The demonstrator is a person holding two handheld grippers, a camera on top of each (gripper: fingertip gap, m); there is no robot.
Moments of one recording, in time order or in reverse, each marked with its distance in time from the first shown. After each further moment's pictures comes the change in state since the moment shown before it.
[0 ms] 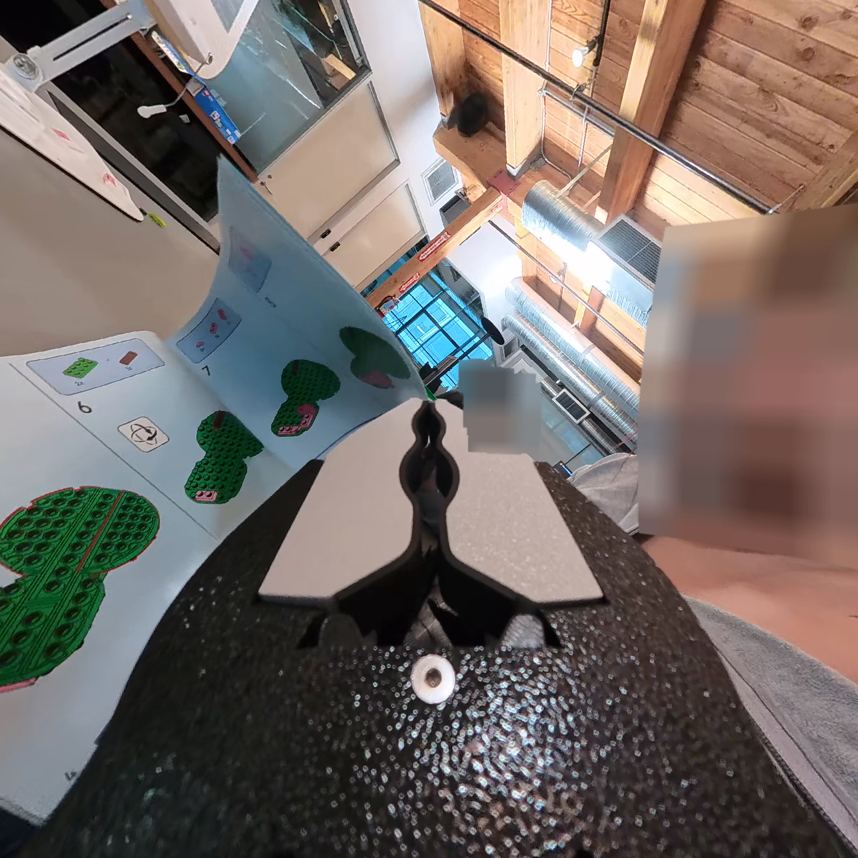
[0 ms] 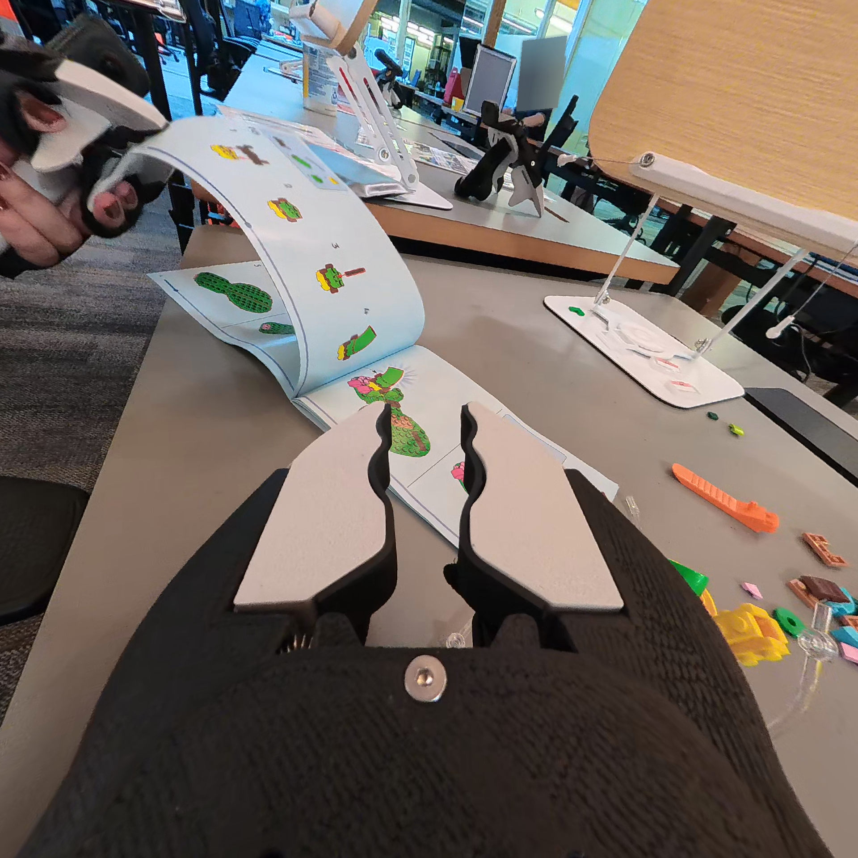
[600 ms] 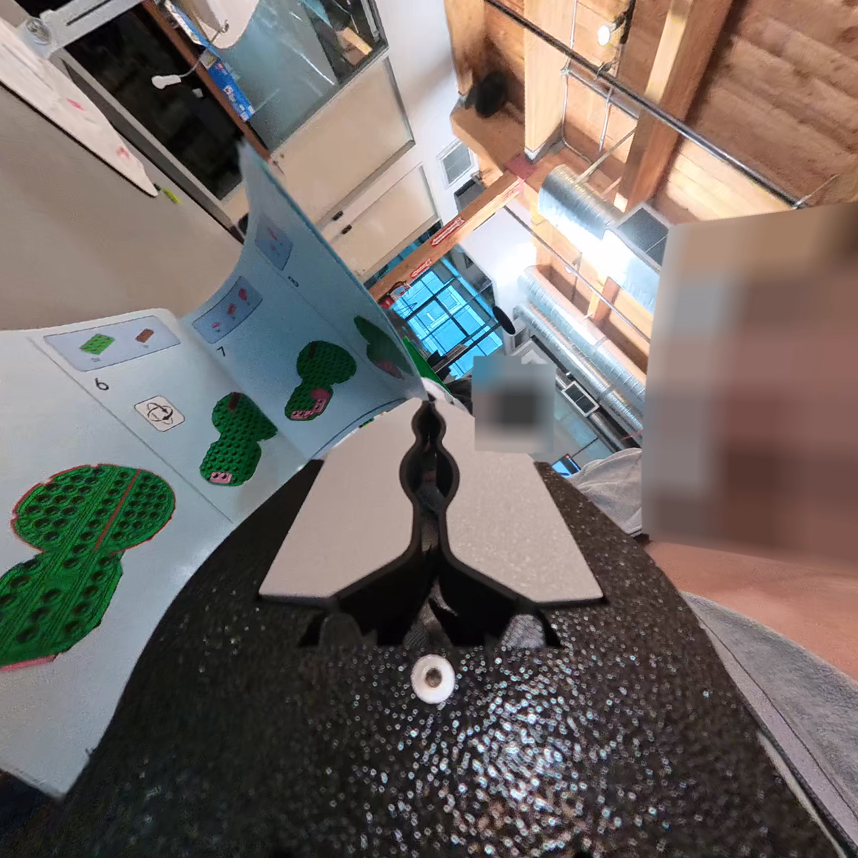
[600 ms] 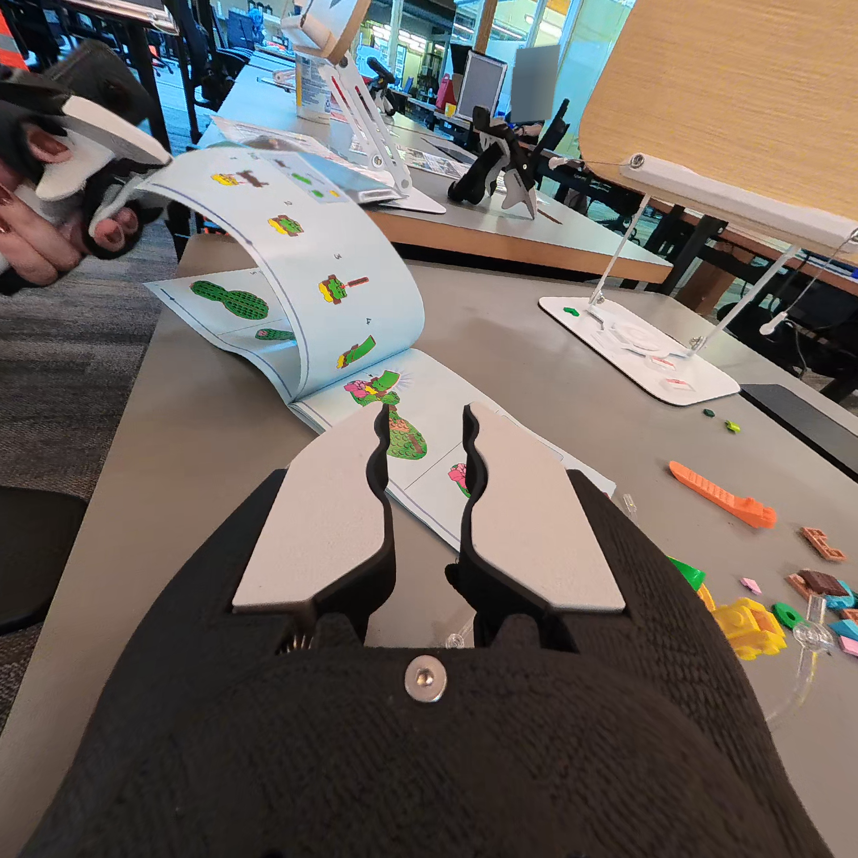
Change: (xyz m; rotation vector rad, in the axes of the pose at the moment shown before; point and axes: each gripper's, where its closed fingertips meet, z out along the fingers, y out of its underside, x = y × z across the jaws) left arm -0.010 0.007 0.001 -0.032 -0.033 -0.017; right arm 0.002 -0.002 -0.001 0.010 0.012 0.018
